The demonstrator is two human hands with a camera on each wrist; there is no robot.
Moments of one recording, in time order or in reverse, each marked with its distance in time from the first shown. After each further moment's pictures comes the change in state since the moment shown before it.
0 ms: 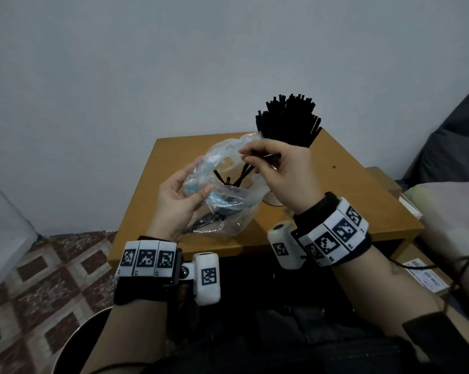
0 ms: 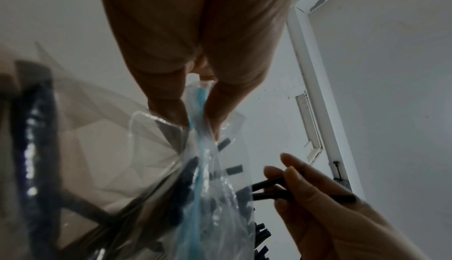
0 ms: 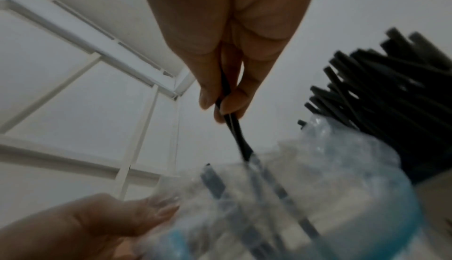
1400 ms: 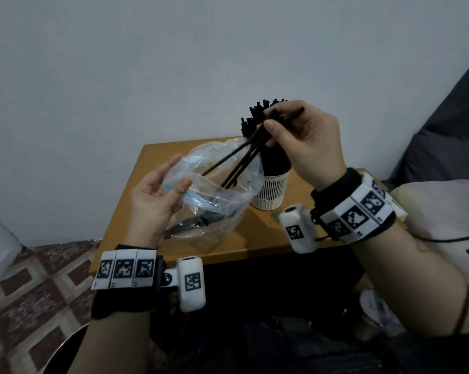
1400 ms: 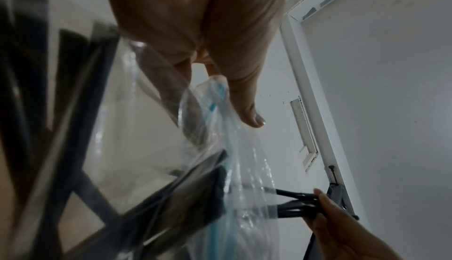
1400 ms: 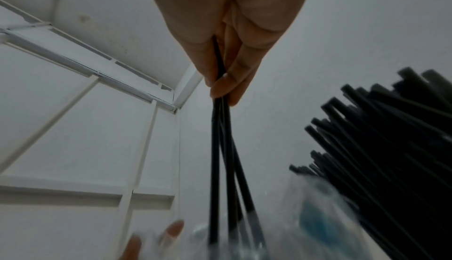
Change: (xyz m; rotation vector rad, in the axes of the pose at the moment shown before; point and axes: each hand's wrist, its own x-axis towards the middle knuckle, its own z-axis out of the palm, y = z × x) left_hand 0.001 0.008 0.006 -0.090 0.056 0.121; right_hand 0.026 0.002 -0.051 0.211 0.181 0.007
